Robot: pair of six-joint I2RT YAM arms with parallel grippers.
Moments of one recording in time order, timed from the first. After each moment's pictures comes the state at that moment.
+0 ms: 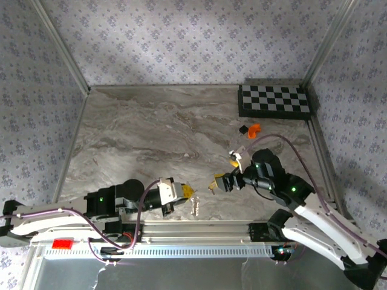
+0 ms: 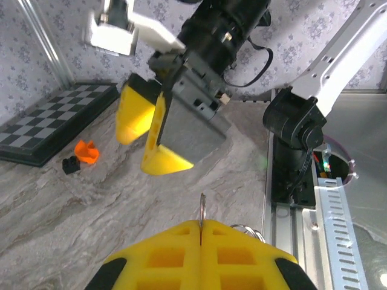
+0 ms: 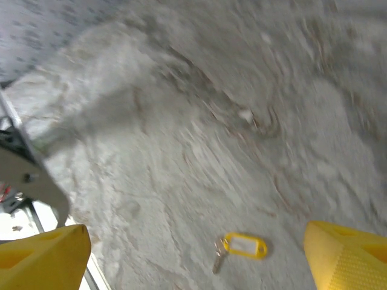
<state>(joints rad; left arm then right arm) -1.42 0.65 0.62 -0.17 -0.12 0.08 0.74 0.70 0.67 -0.54 -0.20 0.17</state>
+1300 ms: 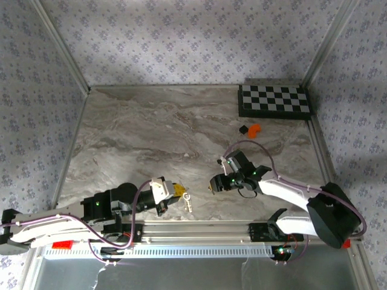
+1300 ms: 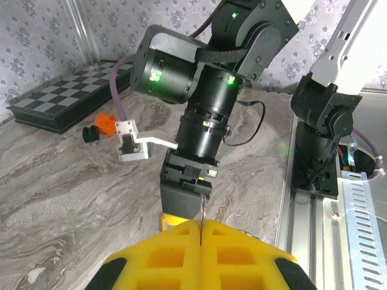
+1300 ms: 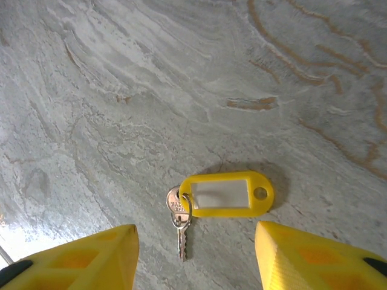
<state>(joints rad) -1.36 0.52 0.48 -0.15 -0.14 0.01 0.69 1.25 0.52 -0.27 -0.29 0.41</state>
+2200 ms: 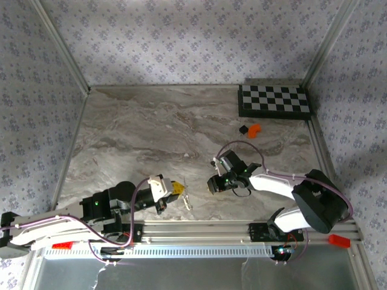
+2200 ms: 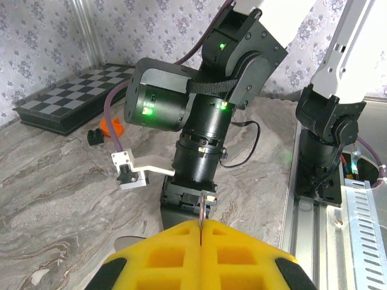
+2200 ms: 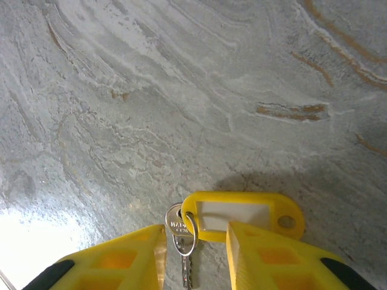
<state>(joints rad) -1.33 0.51 0.48 -0.14 -0.12 0.01 0.73 1.39 0.57 -0.23 -0.31 0.41</state>
